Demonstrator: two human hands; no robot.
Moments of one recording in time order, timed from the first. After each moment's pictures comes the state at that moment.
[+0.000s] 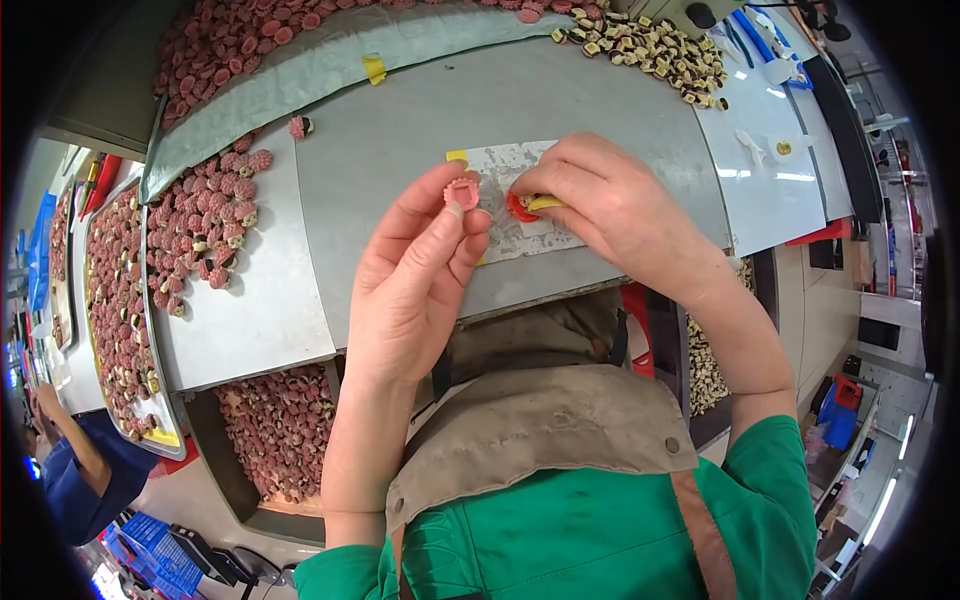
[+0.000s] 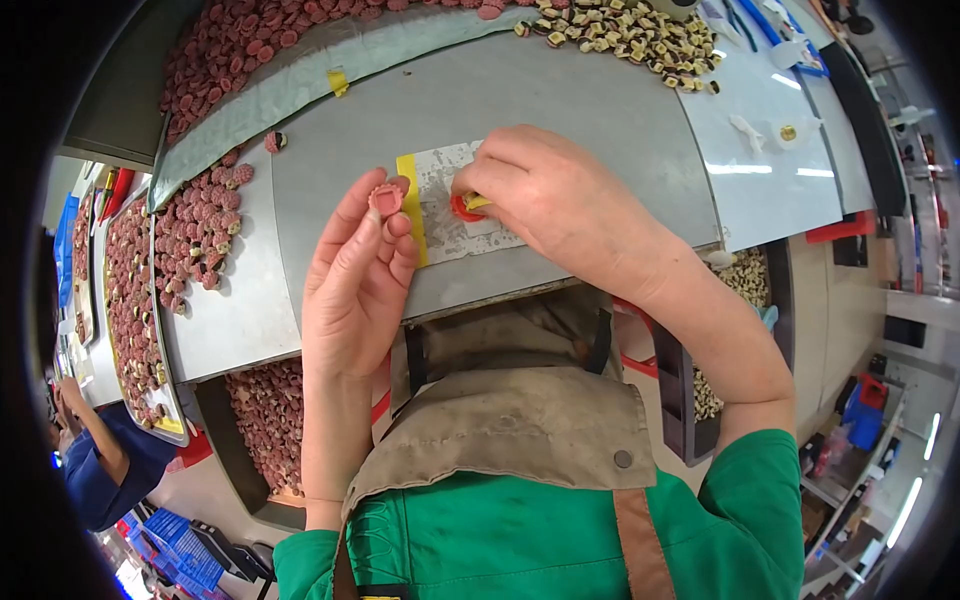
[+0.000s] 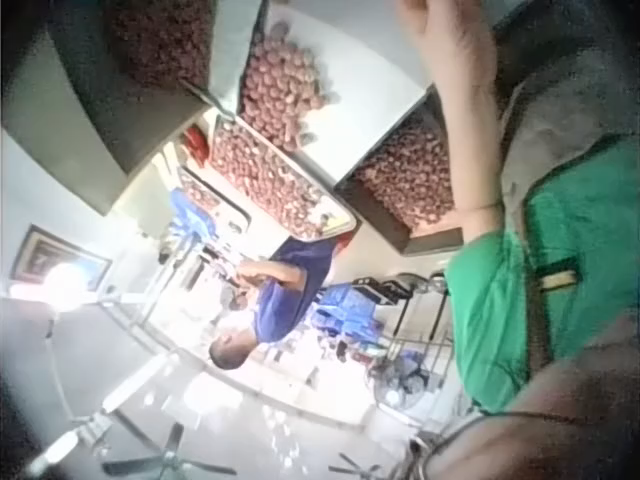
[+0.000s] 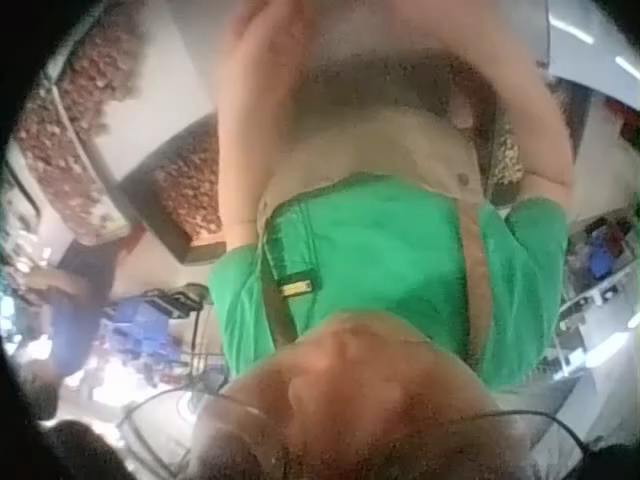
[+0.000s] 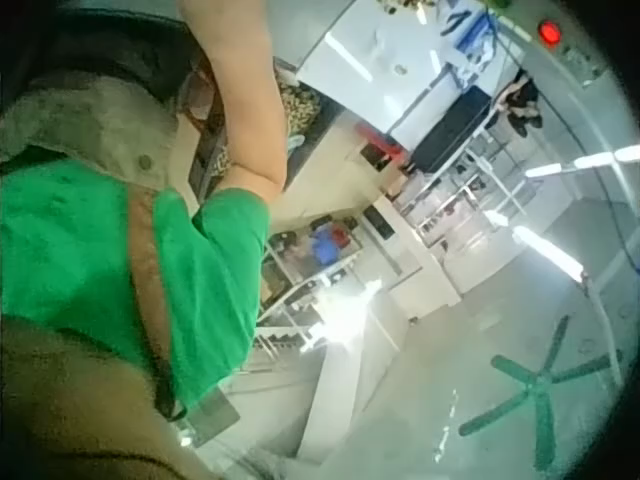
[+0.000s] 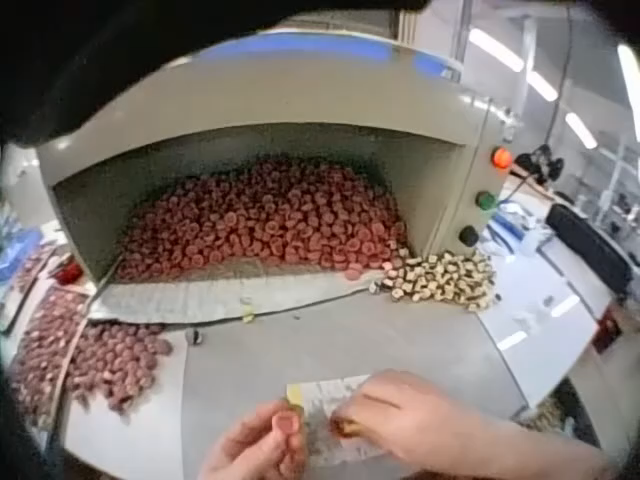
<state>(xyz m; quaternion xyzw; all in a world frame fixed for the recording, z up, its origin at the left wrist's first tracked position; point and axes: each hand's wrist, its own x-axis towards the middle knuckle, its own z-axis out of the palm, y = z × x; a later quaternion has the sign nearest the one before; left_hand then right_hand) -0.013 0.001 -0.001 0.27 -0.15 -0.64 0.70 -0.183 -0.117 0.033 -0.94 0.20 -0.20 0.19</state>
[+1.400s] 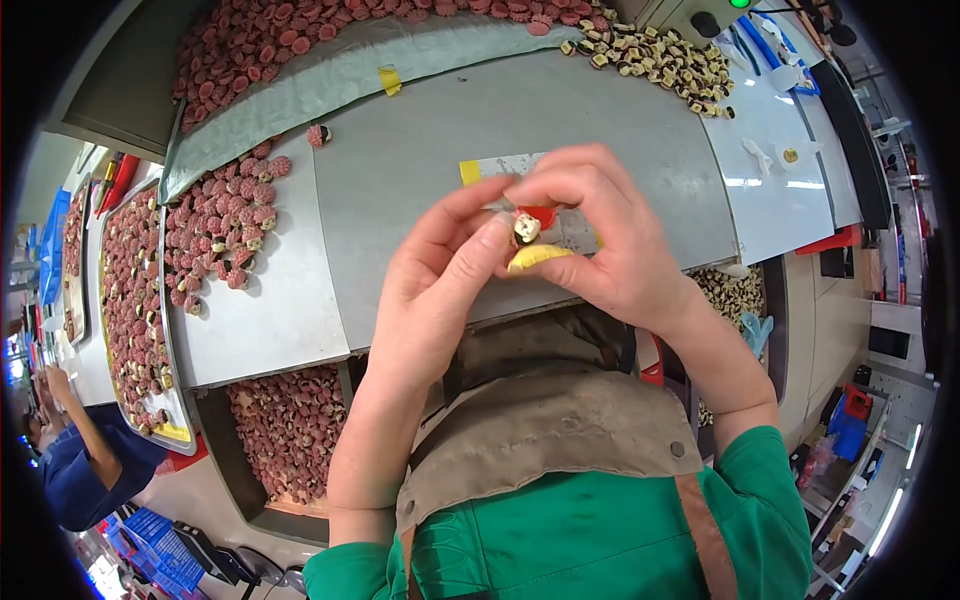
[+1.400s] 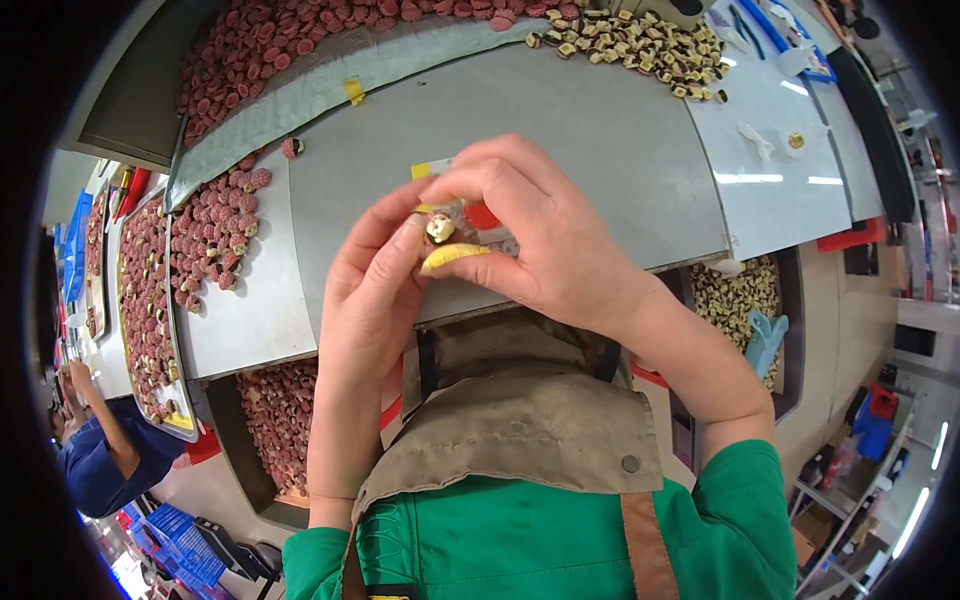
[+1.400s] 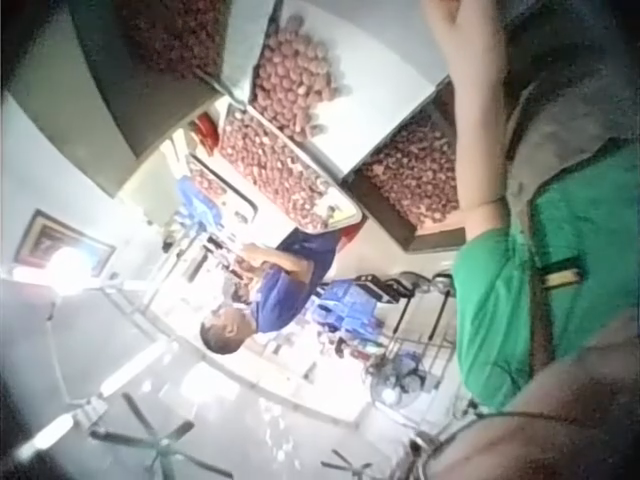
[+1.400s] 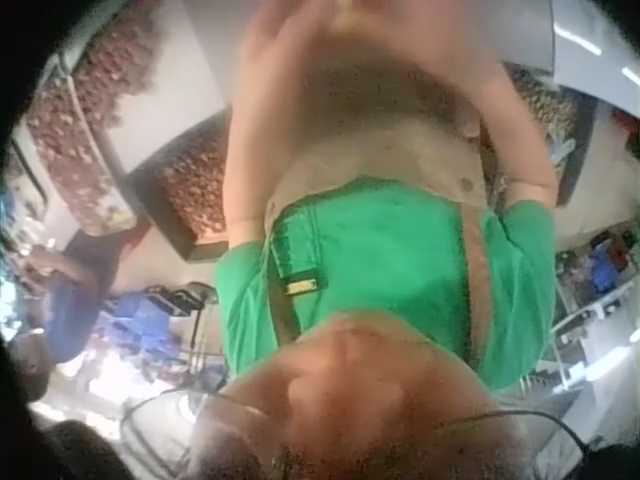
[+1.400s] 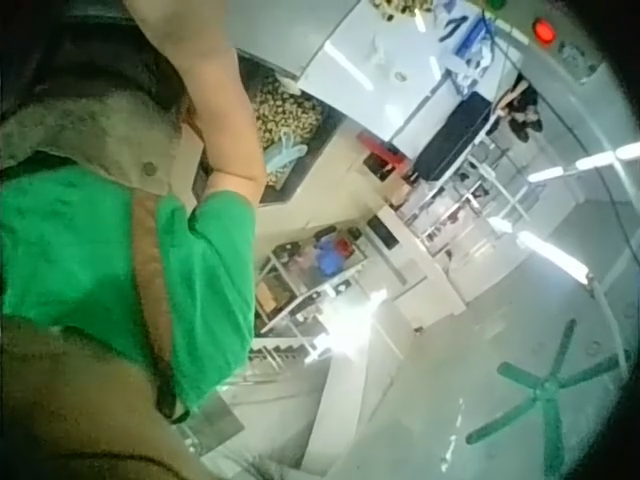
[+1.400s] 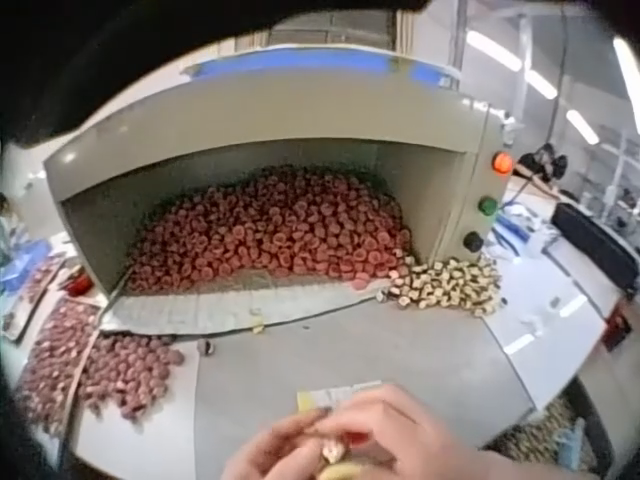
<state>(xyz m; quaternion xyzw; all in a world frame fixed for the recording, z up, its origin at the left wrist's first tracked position) -0.021 -0.002 0.016 0.39 -0.27 -0.61 0.63 -0.174 -0.093 0.032 -0.87 0.18 -0.35 0.30</state>
